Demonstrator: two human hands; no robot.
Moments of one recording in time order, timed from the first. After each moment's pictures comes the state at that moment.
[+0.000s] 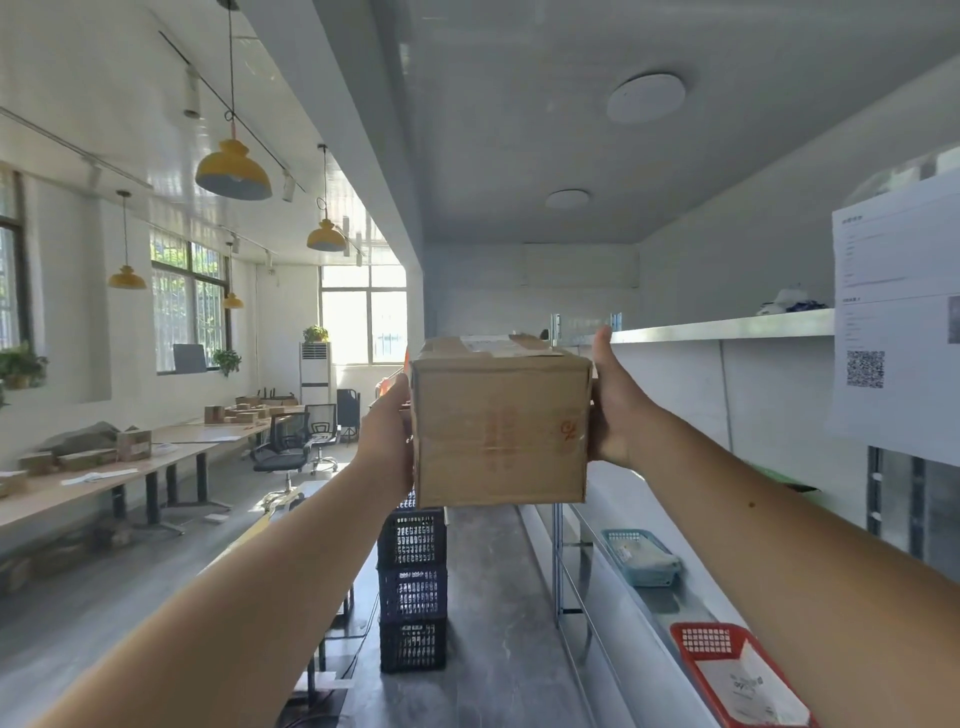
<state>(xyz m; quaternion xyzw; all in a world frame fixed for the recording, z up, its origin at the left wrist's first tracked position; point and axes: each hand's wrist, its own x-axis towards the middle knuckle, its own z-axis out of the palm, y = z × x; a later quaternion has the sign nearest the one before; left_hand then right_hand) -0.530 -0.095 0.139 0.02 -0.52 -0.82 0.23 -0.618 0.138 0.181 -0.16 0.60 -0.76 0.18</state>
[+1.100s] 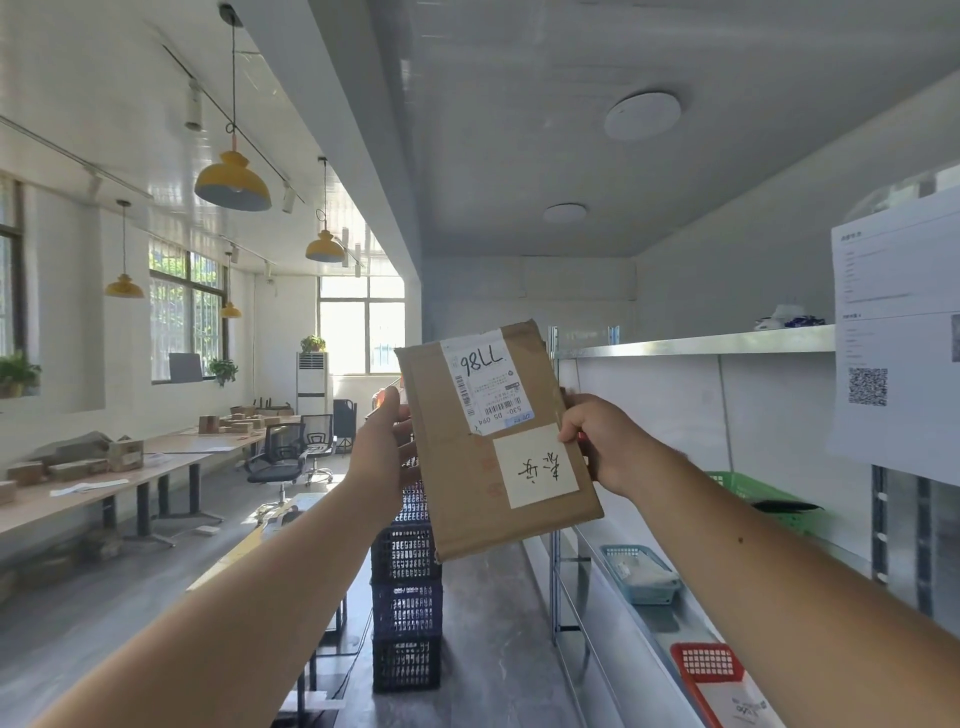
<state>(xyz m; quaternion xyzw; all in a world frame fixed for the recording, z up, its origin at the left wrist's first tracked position) -0.532 -0.100 0.134 0.03 -0.56 -0.78 0.29 -0.629 0.133 0.164 -0.21 0.68 -0.70 0.08</state>
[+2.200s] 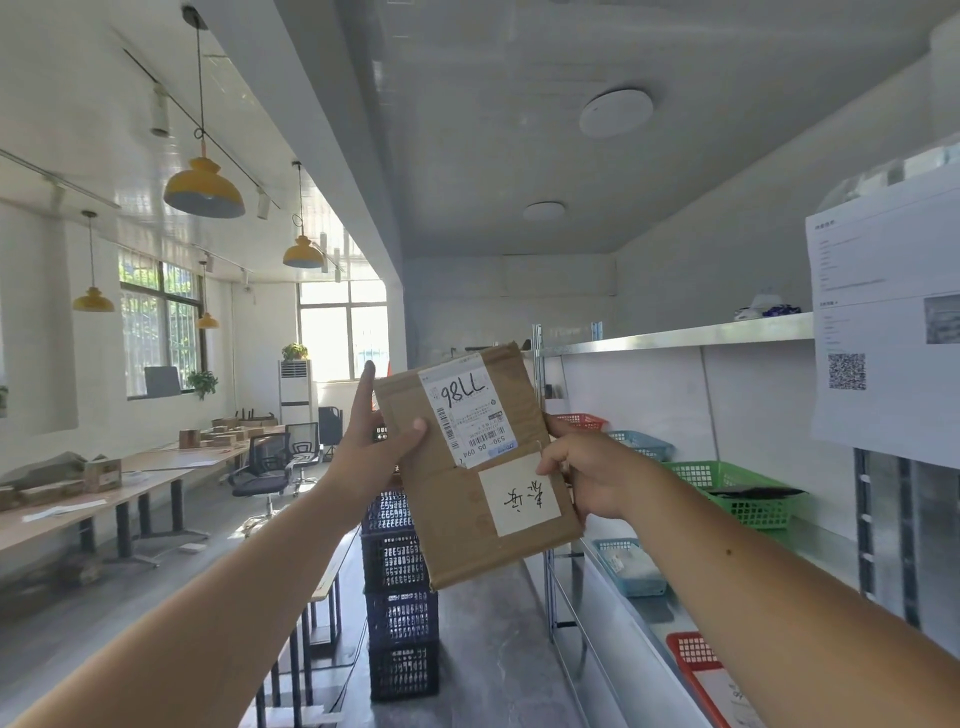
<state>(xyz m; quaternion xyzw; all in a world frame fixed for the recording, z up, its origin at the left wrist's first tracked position) -0.534 -0.127 0.132 -0.07 -0.70 -0.64 0.31 -0.646 0.131 0.133 -0.25 0.69 -0.65 0.18</state>
